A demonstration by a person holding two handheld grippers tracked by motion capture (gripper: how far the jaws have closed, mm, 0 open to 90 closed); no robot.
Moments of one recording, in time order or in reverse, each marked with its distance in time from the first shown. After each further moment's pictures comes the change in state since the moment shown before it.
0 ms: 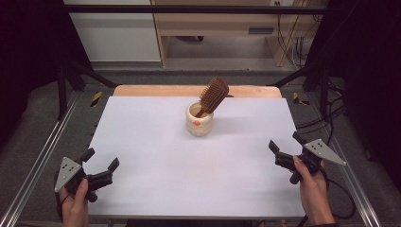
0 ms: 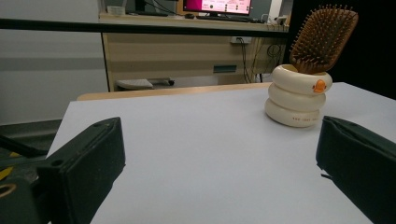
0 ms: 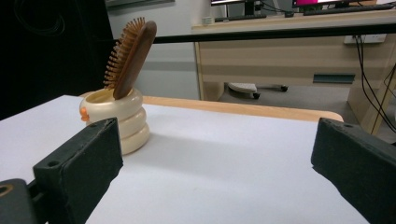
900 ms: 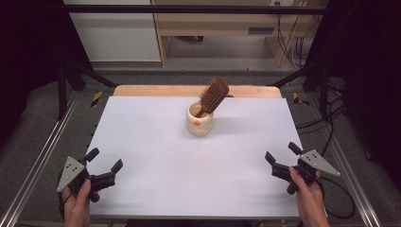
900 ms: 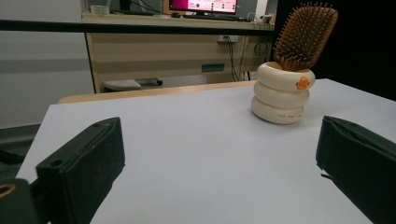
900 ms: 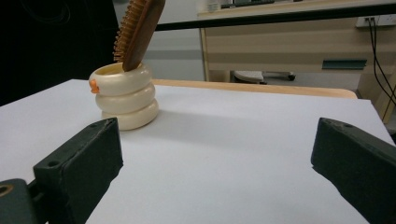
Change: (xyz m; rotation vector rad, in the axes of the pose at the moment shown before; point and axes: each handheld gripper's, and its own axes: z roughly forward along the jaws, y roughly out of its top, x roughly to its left) left arm -0.005 0.000 0.003 0.004 -0.049 0.018; right arm 0.007 -0.031 -0.009 0.036 0.023 0.014
